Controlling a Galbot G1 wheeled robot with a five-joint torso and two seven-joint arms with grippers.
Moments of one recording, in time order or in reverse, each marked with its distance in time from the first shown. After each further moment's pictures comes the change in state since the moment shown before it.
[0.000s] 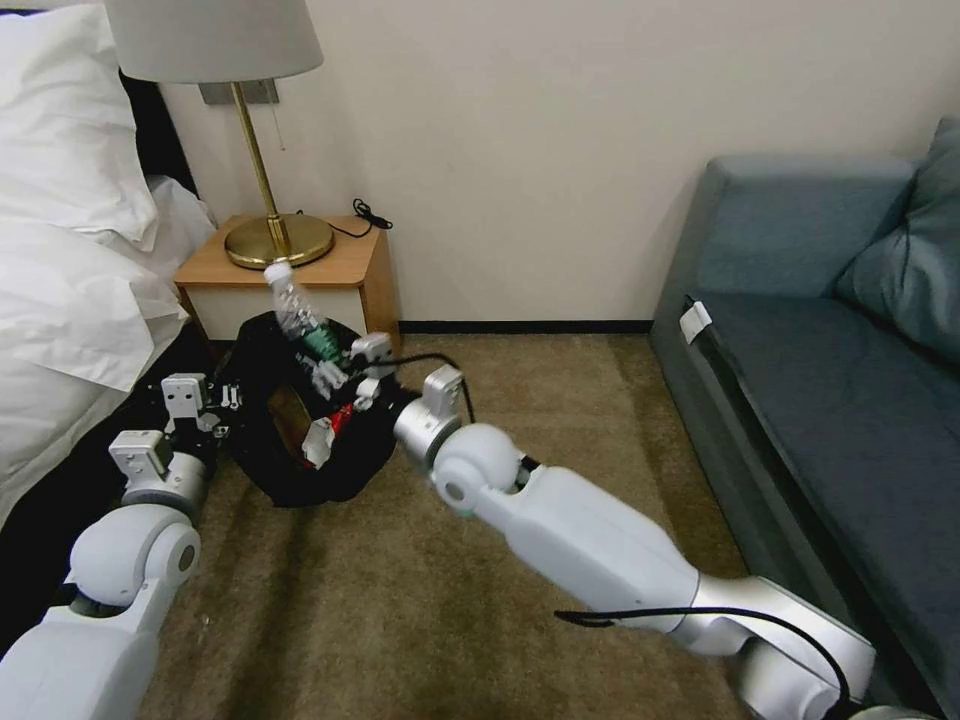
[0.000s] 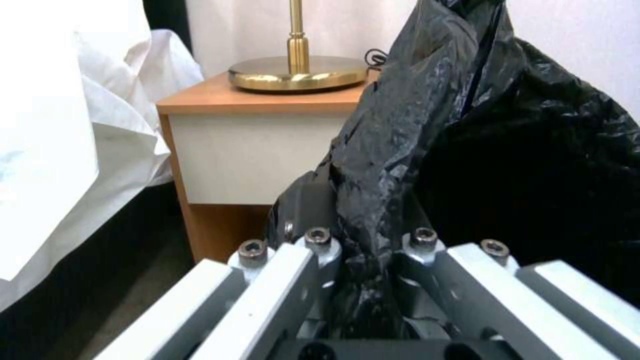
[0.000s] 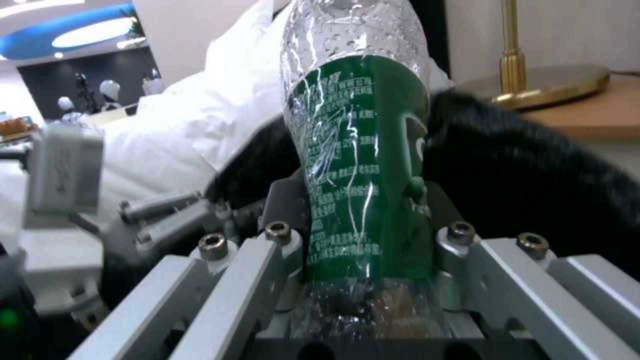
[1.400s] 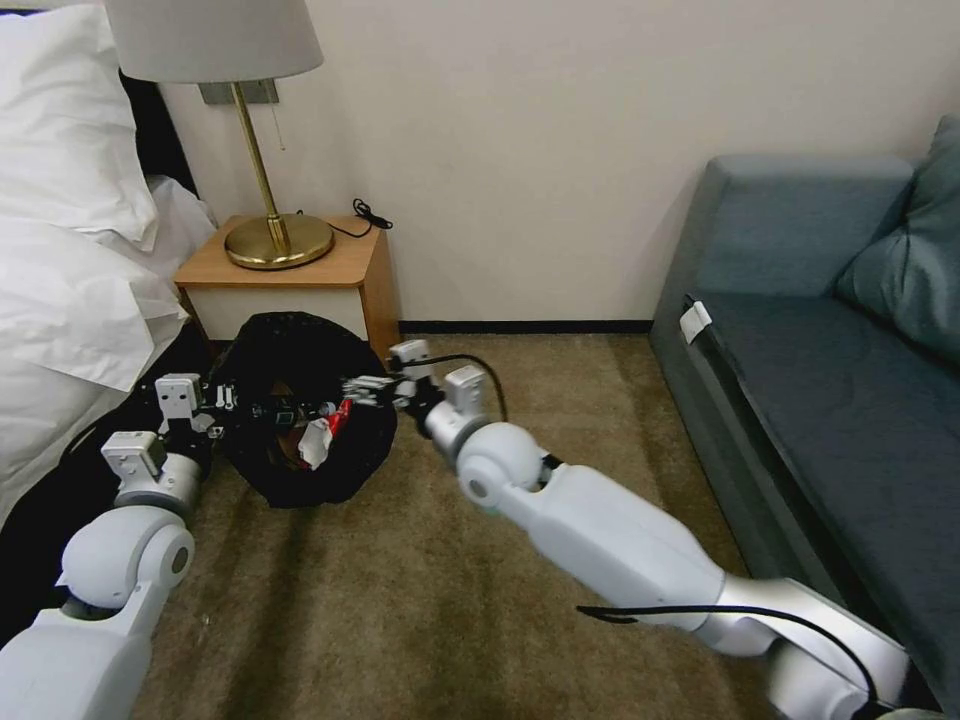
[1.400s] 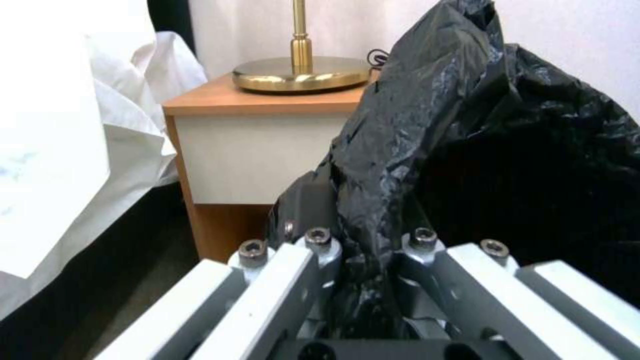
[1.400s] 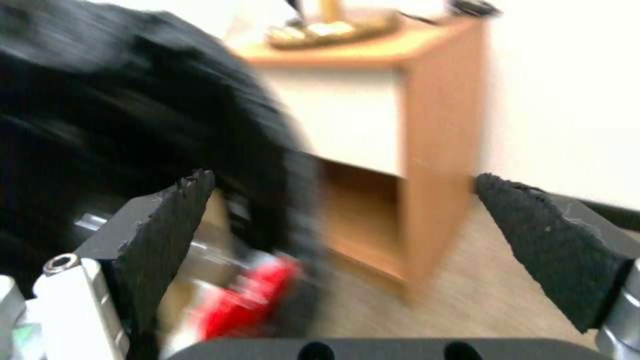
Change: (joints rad) left arm 0.021 0.010 -0.013 -0.009 -0.005 -0.007 0.001; right arm 0.011 -0.155 0.058 0.038 0.003 -0.179 0.206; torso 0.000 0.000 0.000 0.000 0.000
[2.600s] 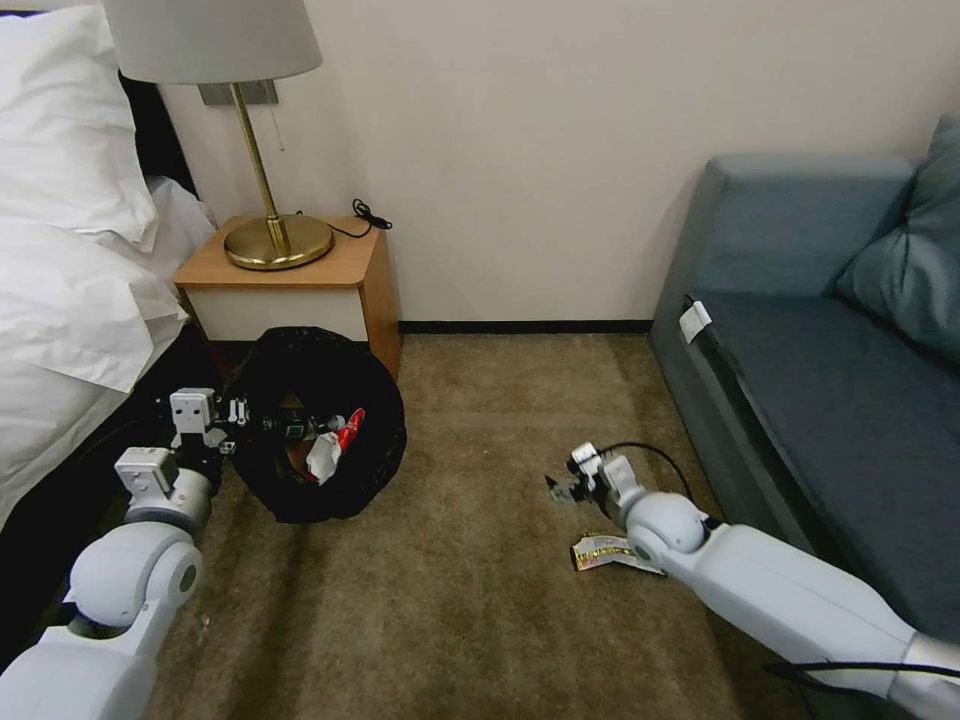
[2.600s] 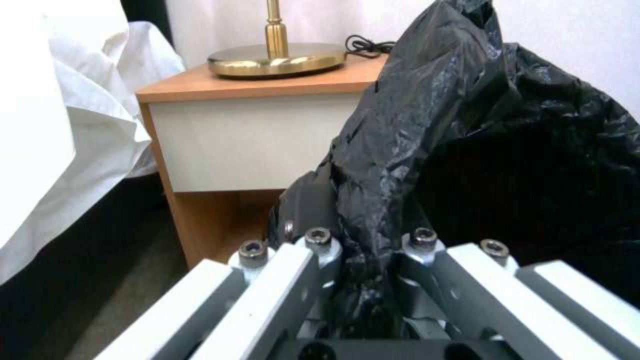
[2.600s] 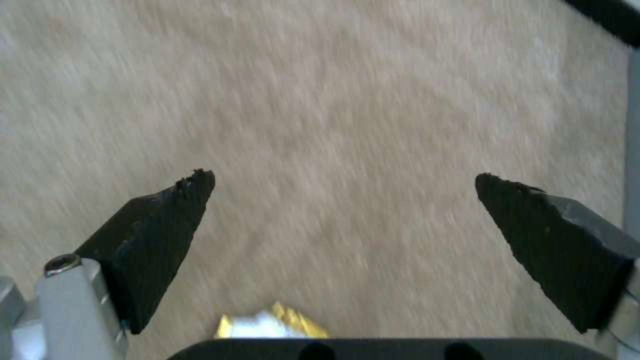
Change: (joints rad) left arm 0.046 -0.012 0.016 -0.026 0.031 -0.008 0.017; right arm -0.176 -0.442 -0.097 -0.122 -0.161 -0.133 -0.017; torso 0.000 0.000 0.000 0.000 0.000
